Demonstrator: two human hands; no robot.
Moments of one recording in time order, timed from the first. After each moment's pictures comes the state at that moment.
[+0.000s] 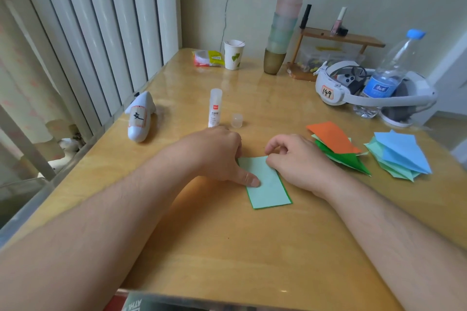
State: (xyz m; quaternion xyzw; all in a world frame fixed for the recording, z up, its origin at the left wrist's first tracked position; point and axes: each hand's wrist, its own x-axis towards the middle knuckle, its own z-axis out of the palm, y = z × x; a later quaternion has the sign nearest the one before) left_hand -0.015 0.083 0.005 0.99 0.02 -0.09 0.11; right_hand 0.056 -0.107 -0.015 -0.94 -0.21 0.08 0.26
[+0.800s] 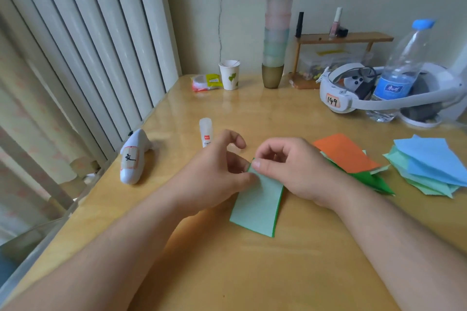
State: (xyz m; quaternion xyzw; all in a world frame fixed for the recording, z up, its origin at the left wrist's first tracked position) left_hand -0.004 0.083 -0.002 0.84 0.03 0.02 0.54; right_hand 0.084 -0.103 -0.007 -0.80 -0.34 0.12 0.48
